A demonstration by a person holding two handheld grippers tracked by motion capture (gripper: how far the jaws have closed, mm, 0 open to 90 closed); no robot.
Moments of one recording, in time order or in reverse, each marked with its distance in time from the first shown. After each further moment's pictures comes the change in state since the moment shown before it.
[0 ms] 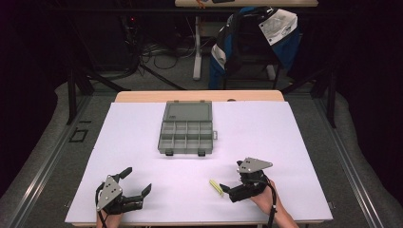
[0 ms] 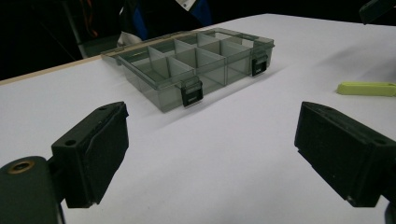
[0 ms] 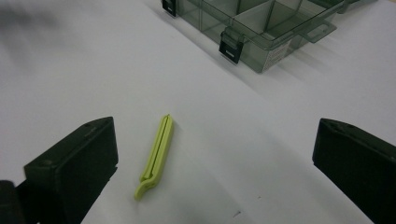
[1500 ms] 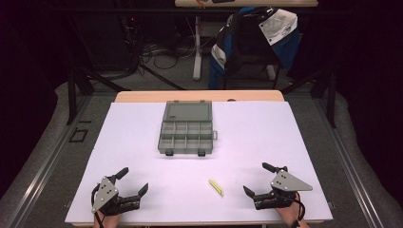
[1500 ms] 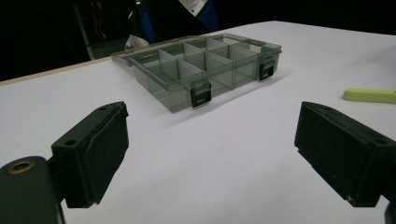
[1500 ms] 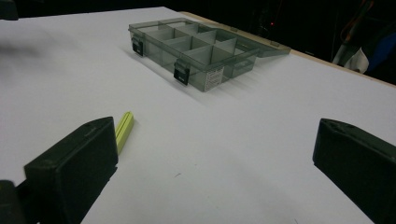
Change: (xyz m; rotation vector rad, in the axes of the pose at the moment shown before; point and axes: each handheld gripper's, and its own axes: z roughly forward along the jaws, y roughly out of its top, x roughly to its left) left arm 0.003 -0.002 -0.008 -0.015 0.024 -0.011; right arm -0.018 -0.050 -0.056 -0.274 -0.124 -0.027
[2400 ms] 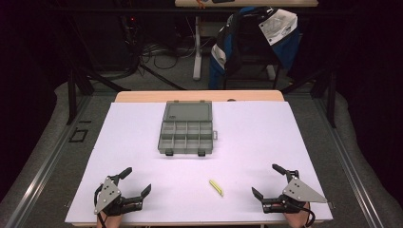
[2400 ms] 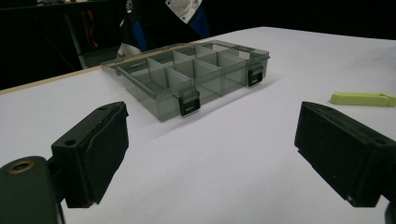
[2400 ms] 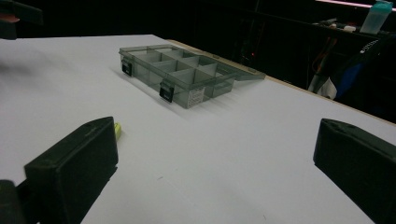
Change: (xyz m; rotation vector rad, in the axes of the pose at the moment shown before) left arm -0.004 0.000 0.005 -0.034 -0.027 0.002; right arm -0.003 -0.012 -0.026 -0.131 -0.061 -0.038
